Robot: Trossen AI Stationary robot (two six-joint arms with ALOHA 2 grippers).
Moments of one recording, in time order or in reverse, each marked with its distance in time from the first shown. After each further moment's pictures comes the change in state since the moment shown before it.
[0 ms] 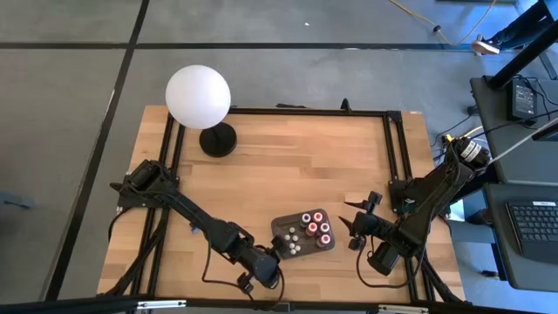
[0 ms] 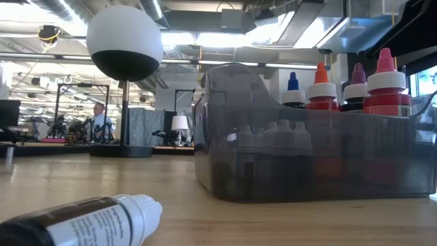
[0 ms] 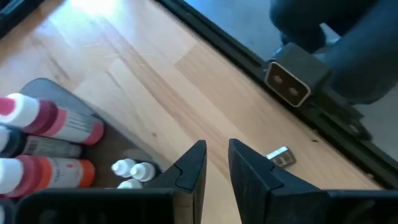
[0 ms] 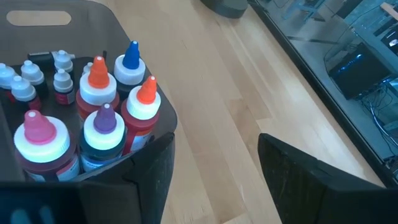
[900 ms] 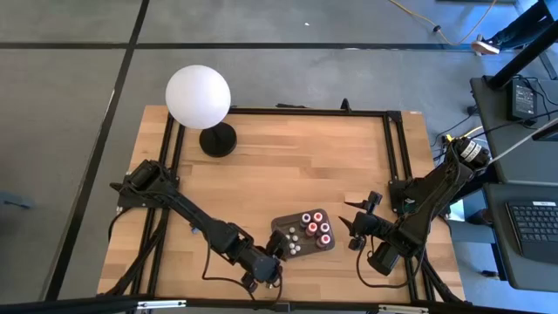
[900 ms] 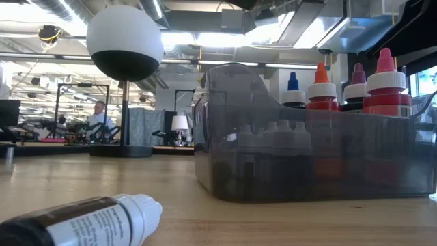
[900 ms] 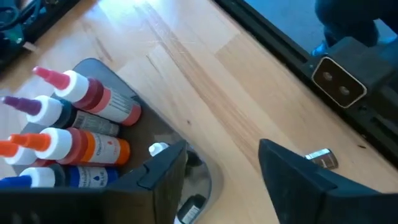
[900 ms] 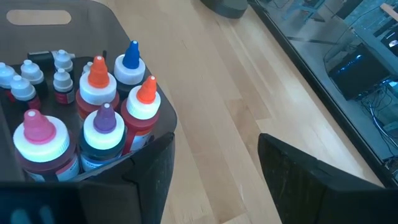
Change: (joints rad) left arm -0.005 0.000 0.000 -0.001 -0.142 -0.065; right arm 0.000 0.000 0.000 0.000 0.000 -0.003
